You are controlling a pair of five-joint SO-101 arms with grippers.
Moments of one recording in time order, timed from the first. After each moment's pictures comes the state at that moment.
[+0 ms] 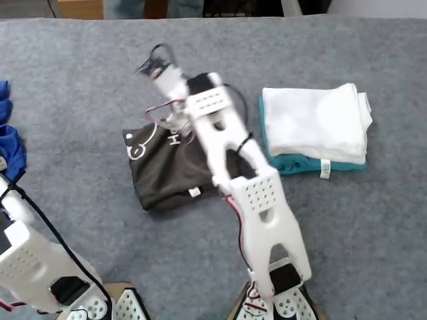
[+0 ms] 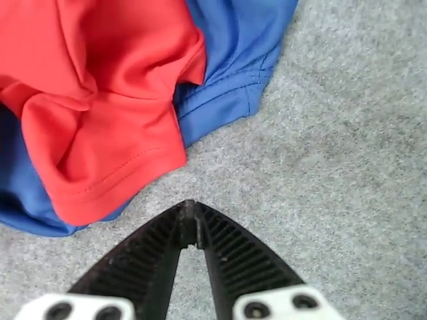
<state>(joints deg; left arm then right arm) -48.4 12.4 -7.8 82.8 -9.5 -20.9 56.7 -54.2 77.8 26.8</state>
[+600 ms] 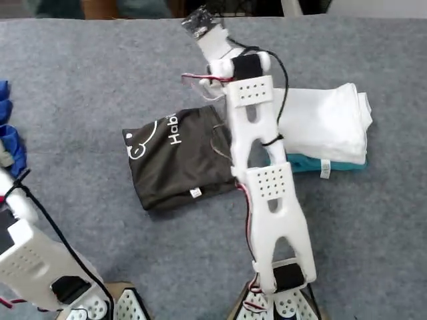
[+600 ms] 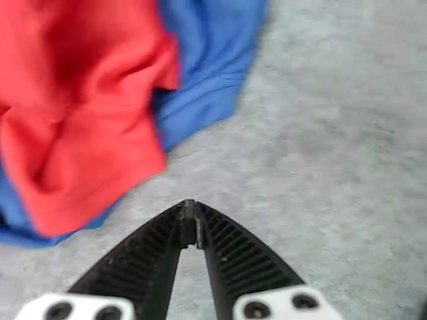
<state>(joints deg) -43.0 12.4 -7.8 82.6 -9.5 -16.1 64.5 -92.4 98.7 26.9</state>
